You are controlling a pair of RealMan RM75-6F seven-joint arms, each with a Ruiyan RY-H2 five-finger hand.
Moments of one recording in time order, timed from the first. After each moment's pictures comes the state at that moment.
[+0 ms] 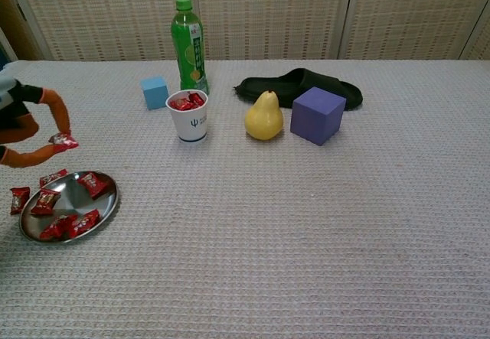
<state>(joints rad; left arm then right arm) -0.39 -1.48 -0.14 -1.40 1.58 1.29 0.12 0.12 -1.09 -0.08 -1.67 -1.66 1.35 -0.06</state>
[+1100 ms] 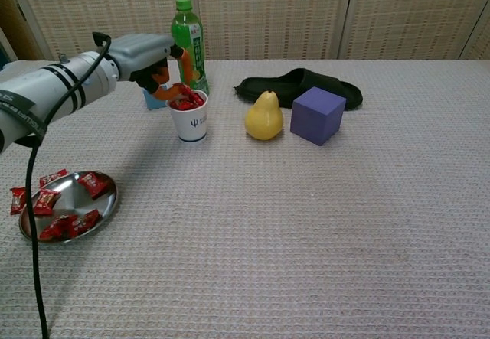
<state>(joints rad) -0.93 -1.75 -0.32 -0.89 1.30 0.83 0.12 0.14 -1.09 -0.04 -1.66 -1.57 1.32 -0.05</state>
